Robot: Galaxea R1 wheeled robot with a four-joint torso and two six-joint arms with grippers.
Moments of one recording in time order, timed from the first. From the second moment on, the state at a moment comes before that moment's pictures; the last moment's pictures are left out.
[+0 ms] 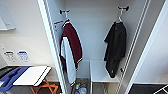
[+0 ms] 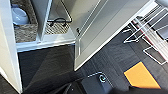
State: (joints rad) left arm 1.22 2.67 -1.98 0.27 -0.15 0.02; right arm -1.45 2.57 -1.98 -0.28 0.11 0.26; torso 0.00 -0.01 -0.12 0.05
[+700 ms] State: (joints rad) left arm 1.22 2.91 -2.28 0.24 -0.41 -0.25; right arm -1.45 2.58 -1.98 -0.28 0.11 0.26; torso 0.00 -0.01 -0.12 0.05
